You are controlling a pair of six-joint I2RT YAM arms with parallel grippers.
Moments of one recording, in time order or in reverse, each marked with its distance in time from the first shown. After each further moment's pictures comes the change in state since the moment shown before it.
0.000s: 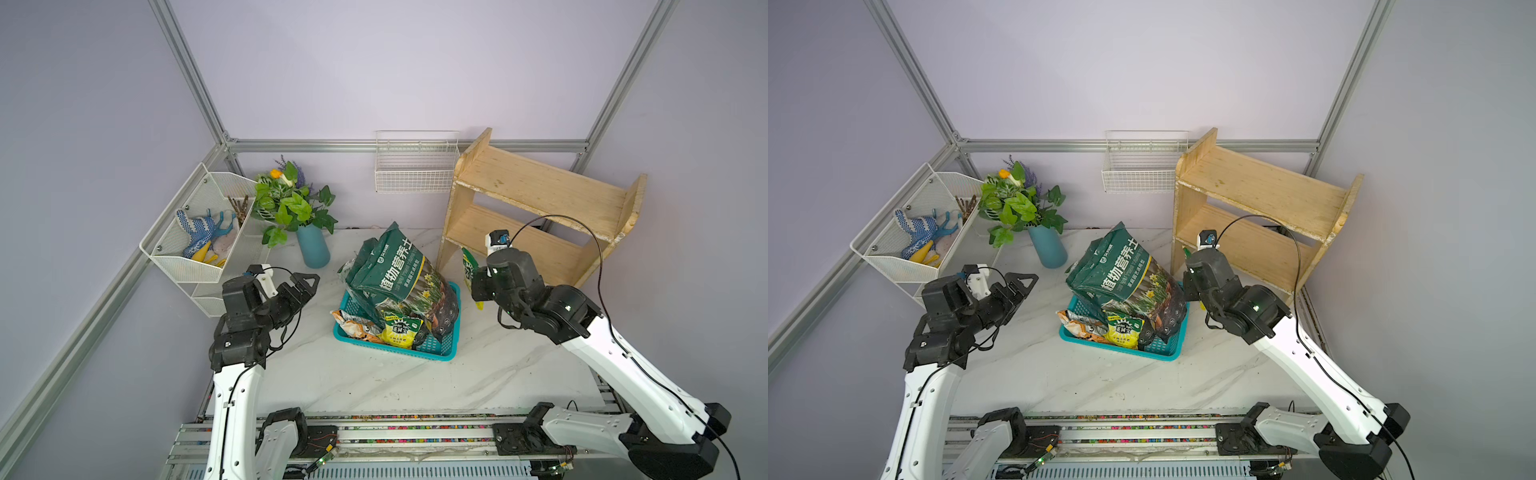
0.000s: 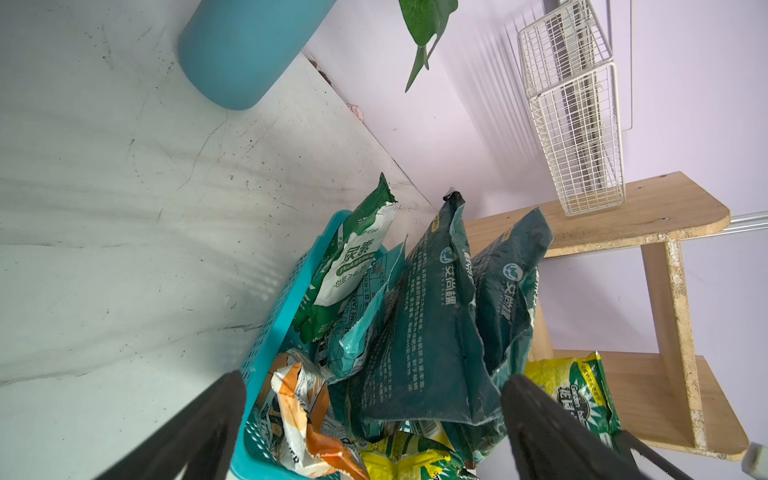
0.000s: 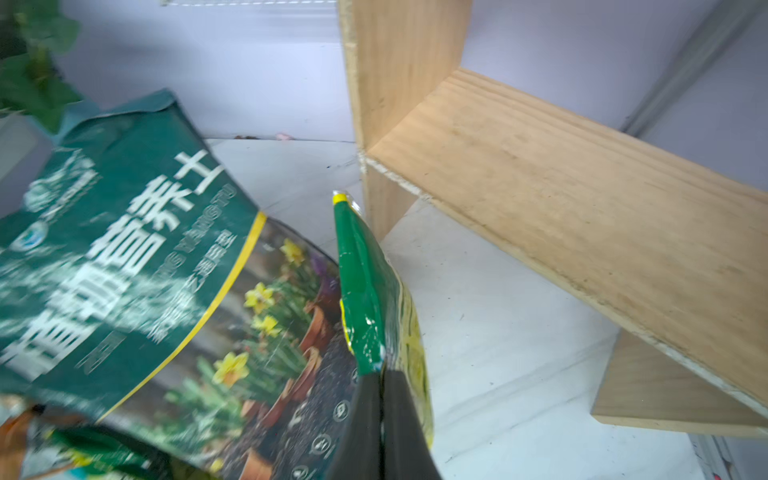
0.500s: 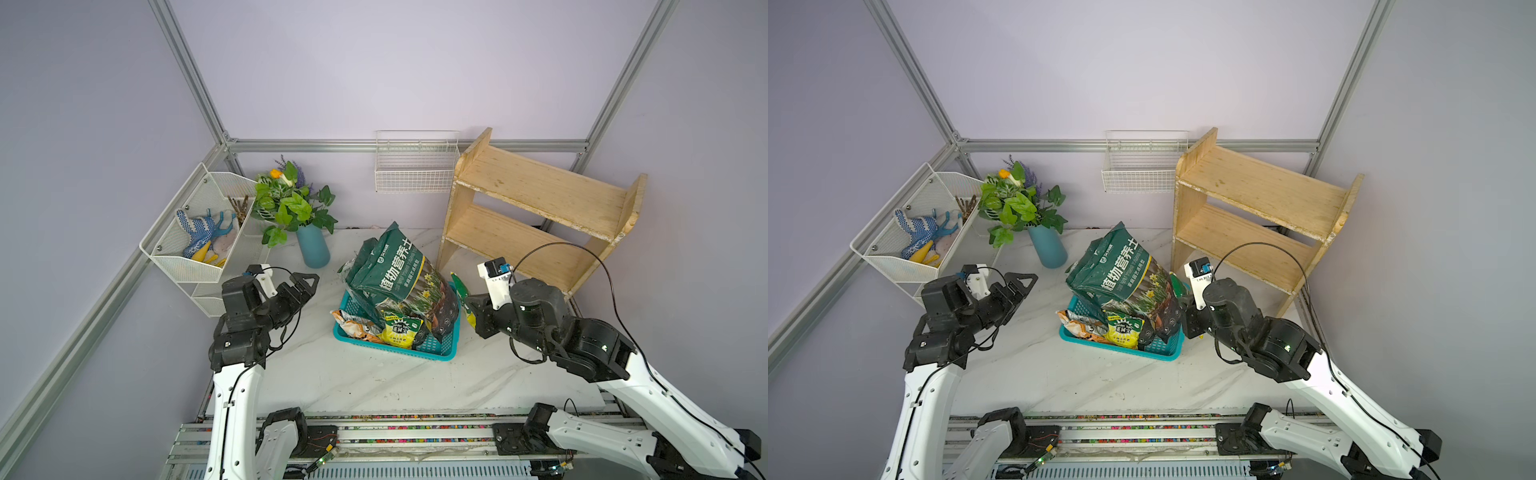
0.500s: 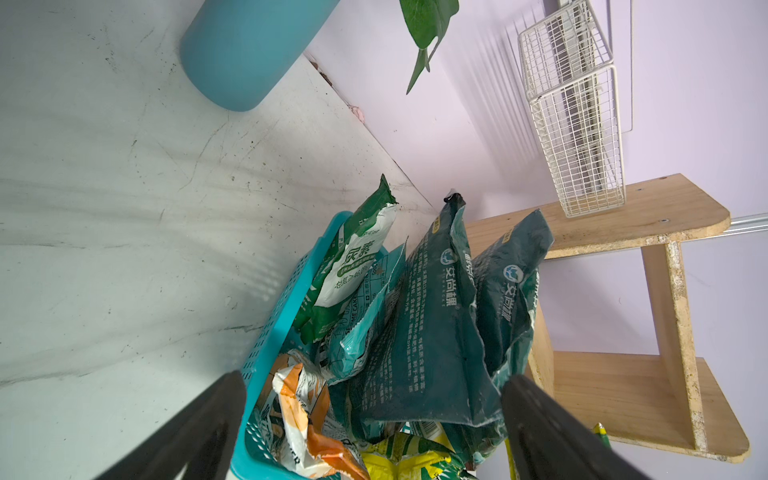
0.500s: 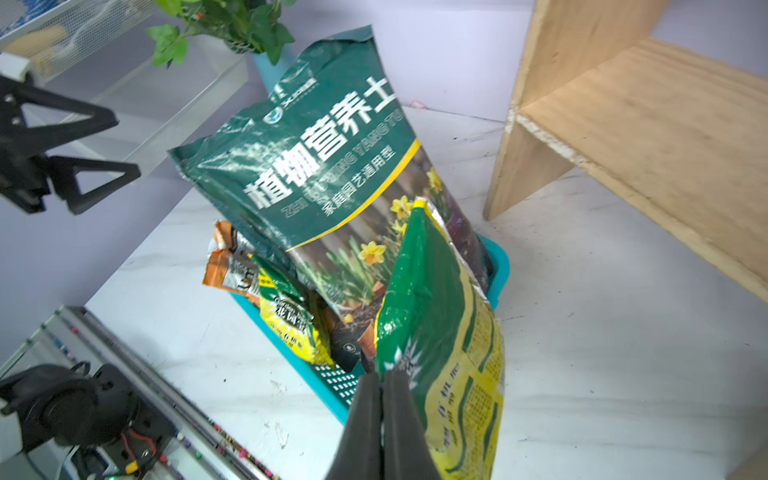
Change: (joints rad) left arm 0.004 0.000 0.000 0.000 0.000 0.000; right arm 0.121 -0.198 -0.146 0.039 -0.270 -0.082
